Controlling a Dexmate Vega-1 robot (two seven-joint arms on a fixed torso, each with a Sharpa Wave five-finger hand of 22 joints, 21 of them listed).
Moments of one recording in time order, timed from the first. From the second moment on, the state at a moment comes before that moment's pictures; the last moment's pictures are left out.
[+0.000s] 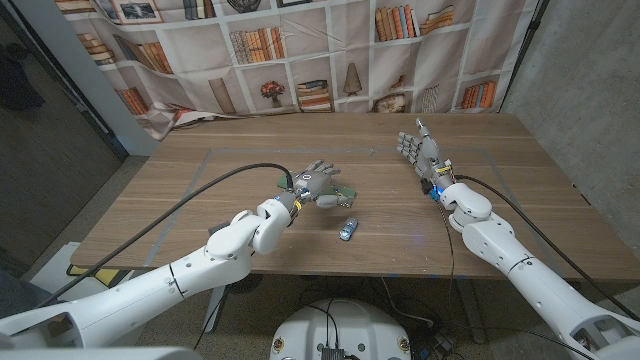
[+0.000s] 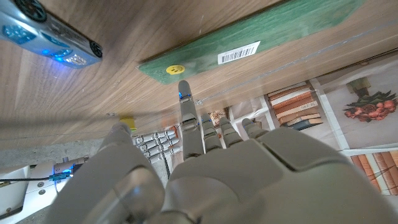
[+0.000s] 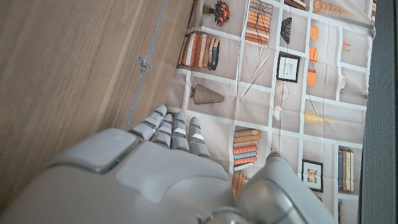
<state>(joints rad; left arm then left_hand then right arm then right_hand) 0.84 0.82 0.86 -2.03 0.76 0.39 0.03 0.36 0.02 0.23 0.01 0.19 0.71 0.07 0.30 0.18 0.17 -0.04 0.21 0.19 0.00 -0.02 0.18 0.18 -0.16 0.08 0.21 0.19 -0.93 -0.51 -0.34 -1.46 0.61 0.19 0.05 0.11 -0.04 0.20 0.00 0.20 0.14 0.10 0.20 0.18 0.11 0.15 0.23 0.18 0.01 0.11 0.19 0.18 0.04 -0.01 0.23 0.18</state>
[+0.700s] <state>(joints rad) 0.82 0.81 0.89 -1.99 0.78 0.38 -0.01 0.36 0.04 0.23 0.02 0.19 0.60 -0.02 0.22 0.18 0.12 -0.04 0.20 0.19 -0.02 -0.03 0.18 0.18 -0.17 0.08 0.21 0.19 -0.91 -0.51 -0.34 -1.45 0.60 0.18 0.05 0.11 -0.04 0.20 0.00 0.20 0.15 0.09 0.20 0.18 0.11 0.15 0.23 0.18 0.01 0.11 0.19 0.18 0.04 -0.01 0.23 0.18</state>
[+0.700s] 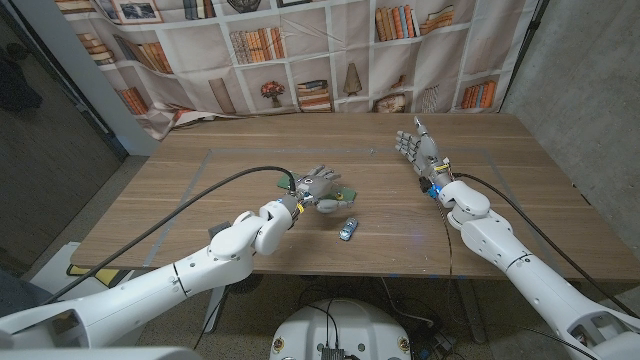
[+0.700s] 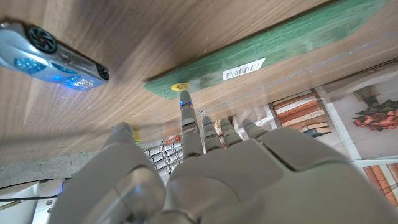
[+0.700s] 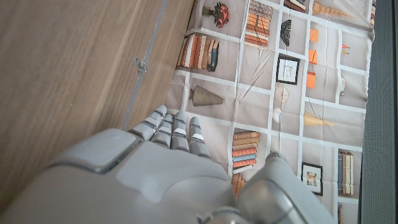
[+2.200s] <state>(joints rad) 0.79 0.77 0.94 -1.96 0.84 0.41 -0.06 0.37 0.05 0.23 0.02 0.19 0.67 -0.05 0.23 0.18 0.12 -0.04 0.20 0.19 -0.03 -0.04 0.18 0.18 -0.17 0.09 0.21 0.19 -0.88 -0.50 -0.35 -1.44 0.60 0.18 0.08 0.11 -0.04 0.20 0.00 0.20 0.14 0.09 0.20 0.18 0.11 0.16 0.23 0.18 0.01 0.11 0.19 0.18 0.04 -0.01 0.23 0.18</state>
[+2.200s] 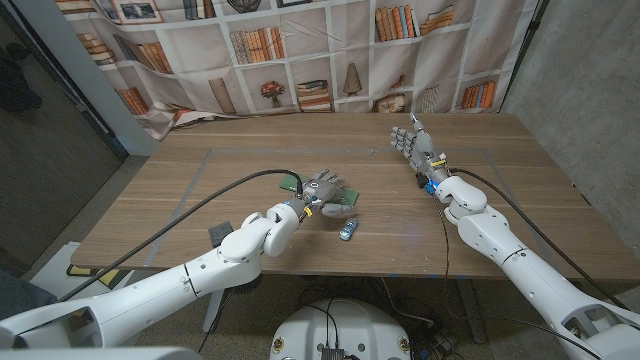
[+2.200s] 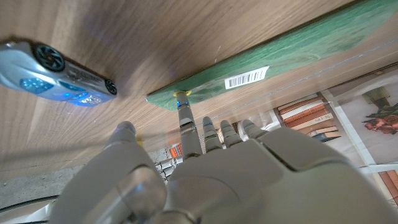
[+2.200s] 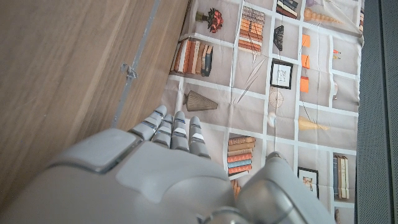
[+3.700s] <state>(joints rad) 0.83 0.80 0.90 -2.01 0.81 0.43 -0.02 0.38 0.06 0.23 0.02 0.19 0.68 -0.05 0.21 0.18 0.14 -0.05 0.21 0.19 -0.03 -0.03 0.18 0.18 -0.17 0.09 0.22 0.19 -0.89 -0.50 -0.36 -1.44 0.60 0.18 0.08 0.10 -0.03 0.19 0.00 0.20 0.15 0.09 0.20 0.18 0.13 0.16 0.23 0.18 0.01 0.11 0.19 0.18 0.05 -0.01 0.22 0.18</state>
